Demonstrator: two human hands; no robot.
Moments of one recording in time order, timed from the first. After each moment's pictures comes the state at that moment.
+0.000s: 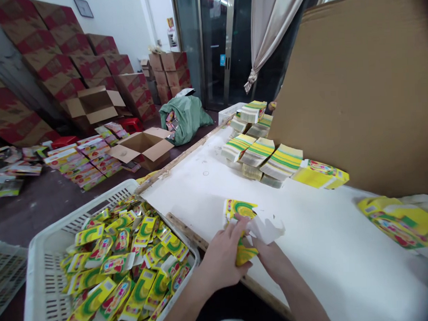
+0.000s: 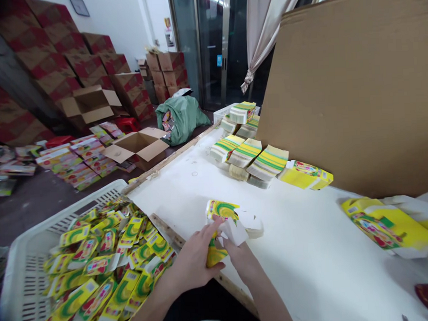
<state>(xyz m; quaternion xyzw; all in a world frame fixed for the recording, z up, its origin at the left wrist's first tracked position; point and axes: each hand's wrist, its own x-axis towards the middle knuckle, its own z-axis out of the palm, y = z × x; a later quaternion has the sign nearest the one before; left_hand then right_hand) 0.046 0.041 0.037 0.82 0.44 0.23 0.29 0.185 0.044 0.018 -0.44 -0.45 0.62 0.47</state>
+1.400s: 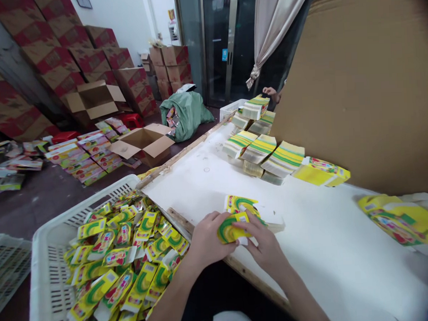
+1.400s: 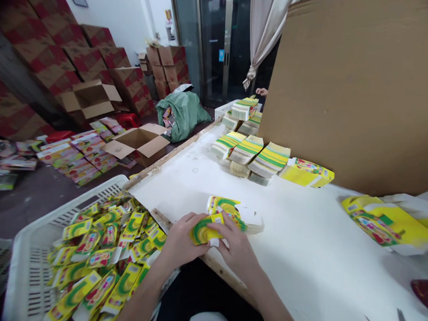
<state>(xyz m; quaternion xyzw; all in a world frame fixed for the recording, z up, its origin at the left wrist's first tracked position) 0.023 0.055 0.039 0.79 0.51 0.27 0.22 0.193 0.045 0.003 -0.45 -0.79 0.22 0.36</state>
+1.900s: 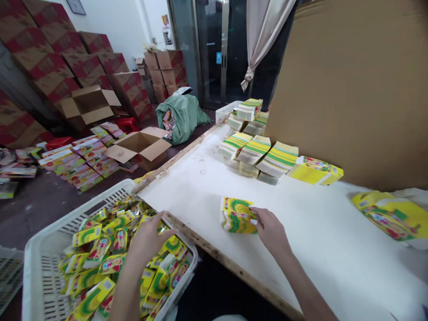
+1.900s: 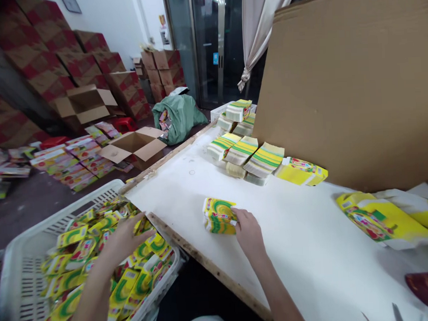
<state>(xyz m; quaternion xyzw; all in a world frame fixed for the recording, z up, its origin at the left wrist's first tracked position) -0.111 0.064 0.021 0.70 0.69 0.18 0.10 0.234 0.080 -0.024 -0.61 -0.70 0.15 0.34</state>
